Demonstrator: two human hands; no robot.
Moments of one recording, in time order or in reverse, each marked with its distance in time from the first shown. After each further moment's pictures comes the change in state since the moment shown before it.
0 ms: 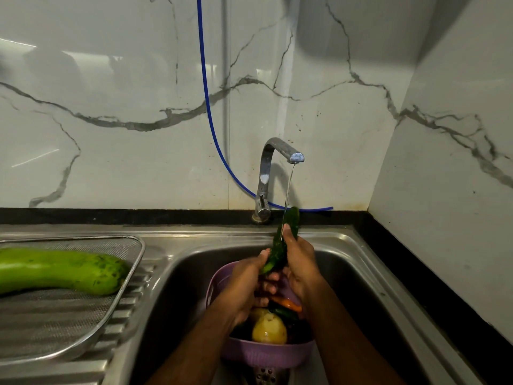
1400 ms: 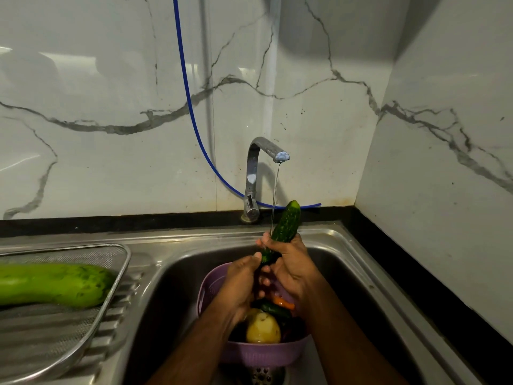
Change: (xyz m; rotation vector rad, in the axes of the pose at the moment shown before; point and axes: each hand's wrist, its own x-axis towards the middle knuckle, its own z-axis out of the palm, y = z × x) left_hand 0.014 -0.007 0.008 -0.051 0.049 0.057; right_hand -0.012 -0.005 -0.005 0.265 -0.186 0.008
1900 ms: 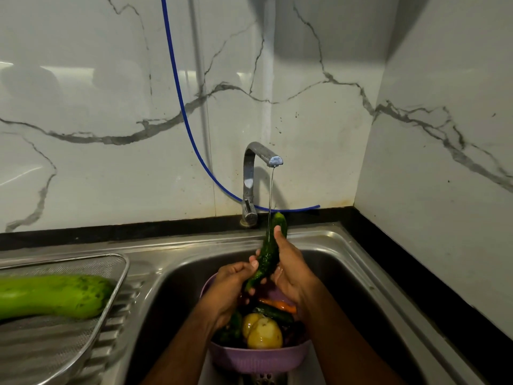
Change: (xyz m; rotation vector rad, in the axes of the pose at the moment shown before) left_hand -0.006 0.012 -0.024 0.192 -0.062 0.031; right_hand 0.000 -0.003 0.005 -0.050 0.049 0.123
